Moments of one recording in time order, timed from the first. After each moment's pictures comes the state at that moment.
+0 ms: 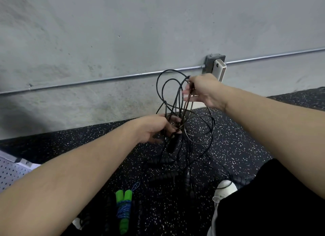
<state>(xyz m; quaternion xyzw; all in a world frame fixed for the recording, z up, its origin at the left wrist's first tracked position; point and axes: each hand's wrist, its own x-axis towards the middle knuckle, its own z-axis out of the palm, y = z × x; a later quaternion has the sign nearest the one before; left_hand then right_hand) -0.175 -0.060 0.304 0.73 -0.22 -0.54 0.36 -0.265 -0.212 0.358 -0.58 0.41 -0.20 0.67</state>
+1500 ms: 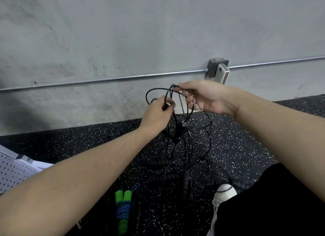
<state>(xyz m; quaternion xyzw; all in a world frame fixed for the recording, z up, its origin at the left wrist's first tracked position) -0.172 -0.069 0.295 0.78 -0.40 -0.15 0.46 -0.276 -0.206 0.366 -0.61 0.29 -0.02 0.74</state>
